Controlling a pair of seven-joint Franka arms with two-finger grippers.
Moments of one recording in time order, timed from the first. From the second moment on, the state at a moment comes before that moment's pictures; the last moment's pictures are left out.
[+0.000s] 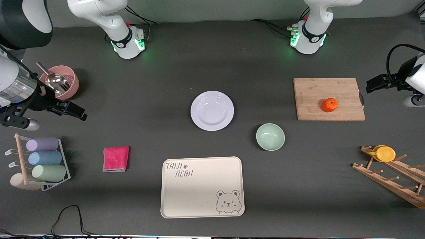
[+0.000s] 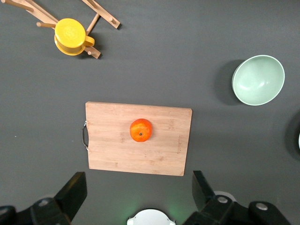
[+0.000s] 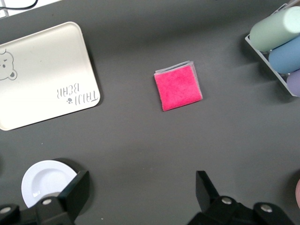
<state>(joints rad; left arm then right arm) -0.07 0.00 0.07 -1.62 0.03 1.47 -0.06 0.27 0.09 -0.17 -1.56 0.07 1.69 0.34</state>
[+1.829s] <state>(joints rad) 0.02 -0.40 0.08 -2.42 0.09 1.80 -0.05 0.28 0.10 -0.18 -1.57 0.07 1.70 0.34</state>
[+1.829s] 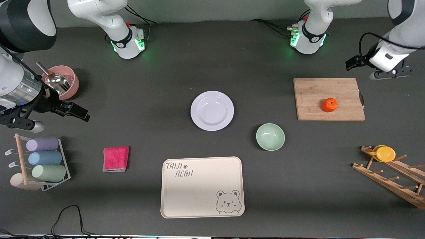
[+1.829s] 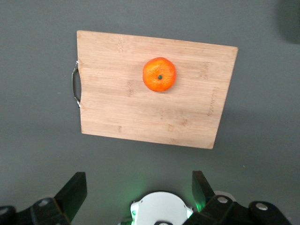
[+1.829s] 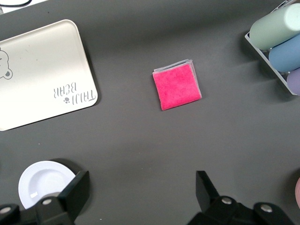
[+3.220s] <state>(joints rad) 0.03 0.12 0.04 -2.56 0.05 2.47 -0.05 0.28 0.10 -0.18 -1.57 0.07 1.70 0.35</state>
